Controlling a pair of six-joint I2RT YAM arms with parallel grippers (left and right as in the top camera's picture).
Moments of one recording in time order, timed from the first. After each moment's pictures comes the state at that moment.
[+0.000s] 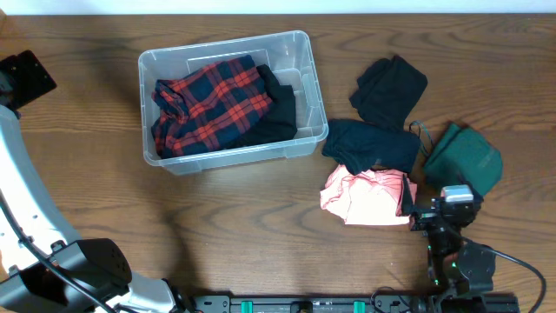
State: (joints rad) left arm 0.53 1.71 1.92 -1.10 -0.13 -0.07; right arm 0.07 0.01 0.06 -0.11 0.02 -0.02
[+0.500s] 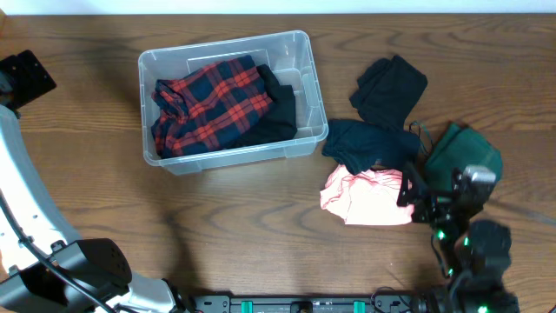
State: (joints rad) left arm 0.53 1.71 1.92 -1.10 -0.14 -0.07; right arm 0.07 0.39 0.40 -0.32 -0.04 0.36
